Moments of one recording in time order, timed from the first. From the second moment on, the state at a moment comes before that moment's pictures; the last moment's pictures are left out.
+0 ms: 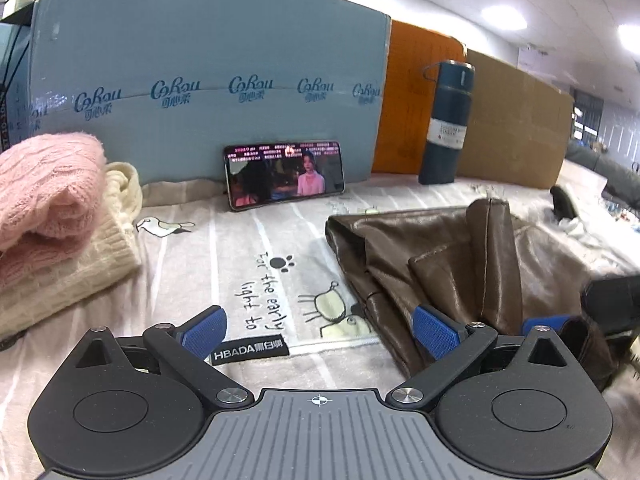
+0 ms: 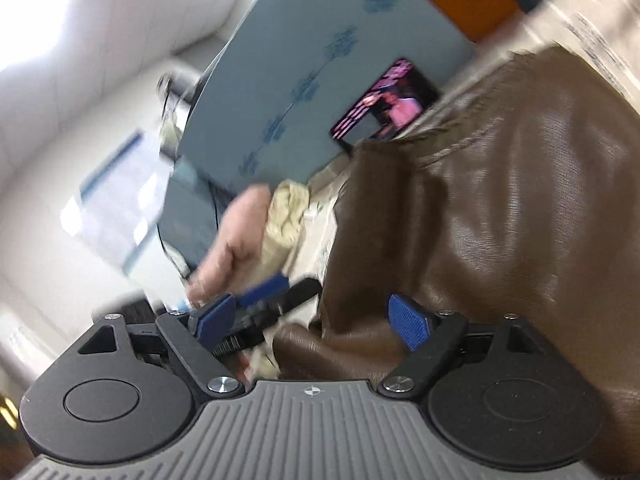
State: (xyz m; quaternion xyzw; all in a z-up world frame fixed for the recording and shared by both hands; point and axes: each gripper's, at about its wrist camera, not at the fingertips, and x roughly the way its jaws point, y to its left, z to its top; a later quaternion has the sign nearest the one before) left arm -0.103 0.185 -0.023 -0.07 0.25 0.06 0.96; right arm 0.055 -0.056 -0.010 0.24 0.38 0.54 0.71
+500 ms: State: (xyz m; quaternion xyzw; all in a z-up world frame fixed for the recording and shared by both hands) left arm -0.143 0.190 -0.018 -0.35 0.25 -0.05 0.90; right arm 0.065 -0.149 0.027 0.20 0.27 0.40 0.85
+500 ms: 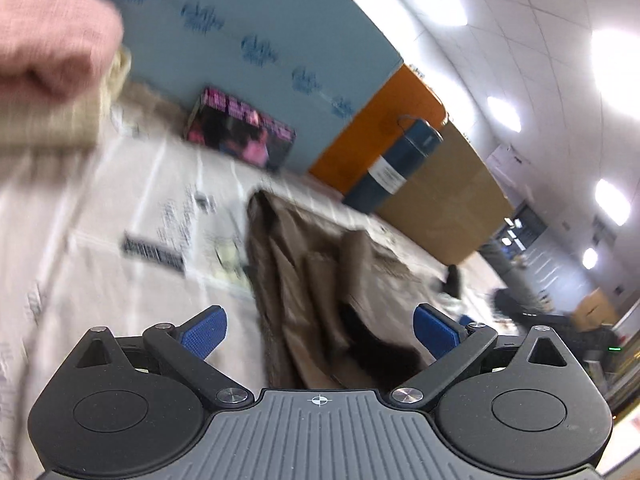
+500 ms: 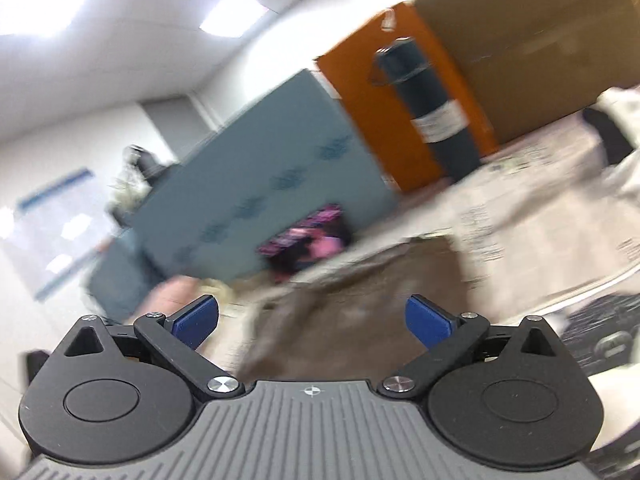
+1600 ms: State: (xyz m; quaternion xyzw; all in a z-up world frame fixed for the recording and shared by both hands) left arm -0.104 0.162 -0.063 -0.49 0.21 -0.08 0.84; right arm 0.139 -0.125 -0.024 0.19 0.37 0.38 0.83
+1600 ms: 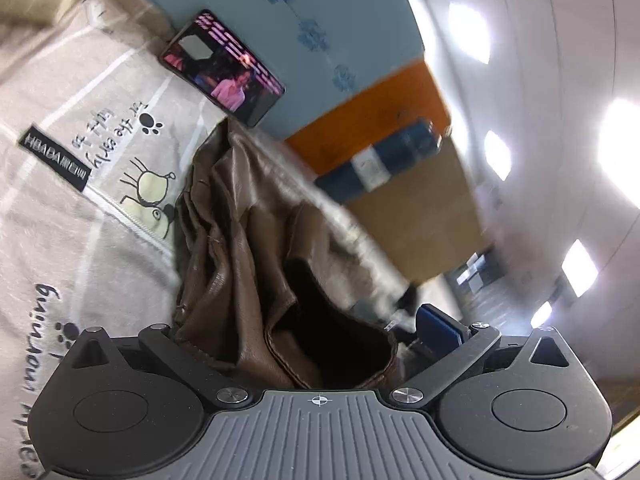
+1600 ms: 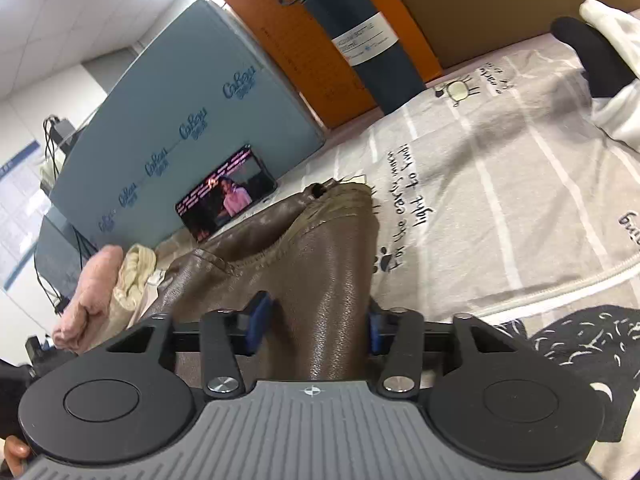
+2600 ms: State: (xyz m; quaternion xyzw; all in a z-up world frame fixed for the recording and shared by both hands) left arm -0.065 0.056 -0.015 -0.21 0.18 -0.13 0.95; right arm 0.077 -0.221 0.015 0.27 0.22 0.40 0.85
